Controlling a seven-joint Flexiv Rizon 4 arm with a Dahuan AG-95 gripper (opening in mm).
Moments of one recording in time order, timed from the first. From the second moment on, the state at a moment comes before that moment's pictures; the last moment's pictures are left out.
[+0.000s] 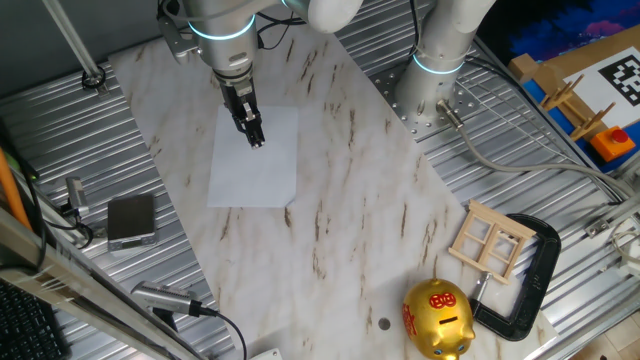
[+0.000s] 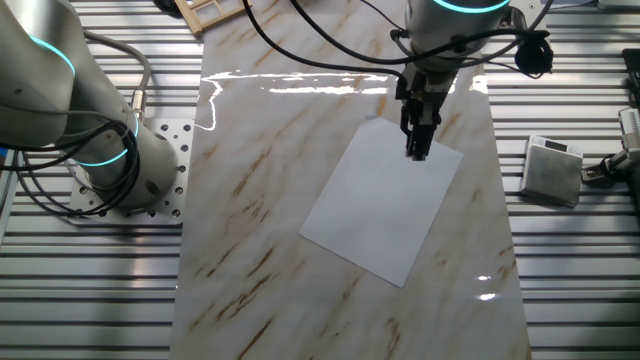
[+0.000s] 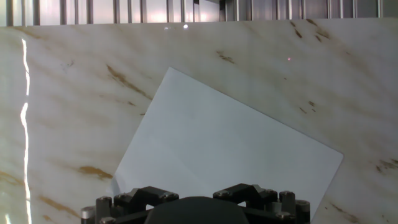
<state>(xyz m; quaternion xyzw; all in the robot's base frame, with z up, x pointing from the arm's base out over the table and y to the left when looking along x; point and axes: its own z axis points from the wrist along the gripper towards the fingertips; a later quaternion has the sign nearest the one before) 0.500 0.000 0.170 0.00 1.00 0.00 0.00</state>
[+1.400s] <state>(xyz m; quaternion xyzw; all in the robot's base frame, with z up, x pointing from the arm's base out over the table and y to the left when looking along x) 0.500 0.001 0.169 -0.09 1.00 0.01 0.01</state>
